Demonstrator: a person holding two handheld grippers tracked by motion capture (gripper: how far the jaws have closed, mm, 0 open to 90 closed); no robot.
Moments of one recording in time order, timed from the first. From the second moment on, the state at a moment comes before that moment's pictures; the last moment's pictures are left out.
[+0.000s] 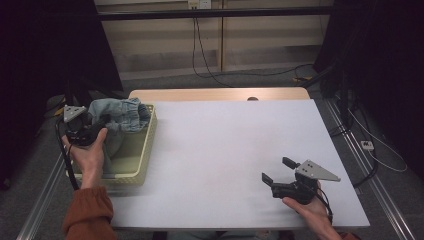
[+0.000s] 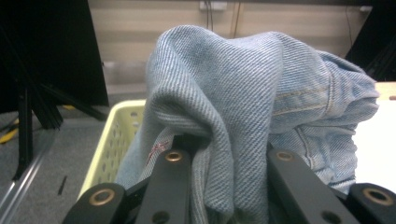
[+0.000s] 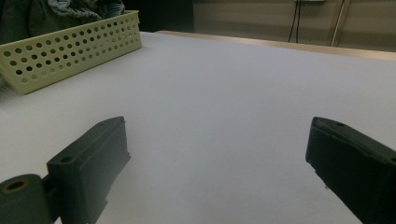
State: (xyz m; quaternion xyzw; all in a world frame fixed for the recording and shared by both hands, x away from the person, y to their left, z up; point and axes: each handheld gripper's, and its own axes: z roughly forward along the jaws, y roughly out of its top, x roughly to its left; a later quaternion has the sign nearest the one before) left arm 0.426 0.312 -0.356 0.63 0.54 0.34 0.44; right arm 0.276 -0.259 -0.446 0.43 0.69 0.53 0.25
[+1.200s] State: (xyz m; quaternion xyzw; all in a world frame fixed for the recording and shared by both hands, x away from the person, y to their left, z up) left arm 0.401 0.311 -0.319 0.59 0.48 0.38 0.51; right arm 0.275 -0.257 -0.445 0.42 0.69 0.53 0.24
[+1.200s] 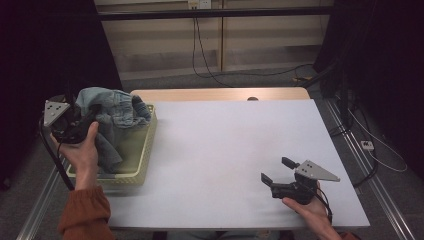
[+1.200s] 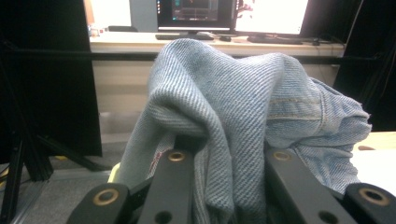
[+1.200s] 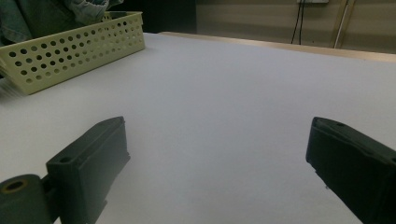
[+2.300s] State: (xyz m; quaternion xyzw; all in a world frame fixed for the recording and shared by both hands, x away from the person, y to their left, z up) left arm 0.381 0.303 -0.287 0.57 0.44 0.40 0.56; right arm 0.276 -0.256 -0.445 0.42 0.69 0.53 0.24
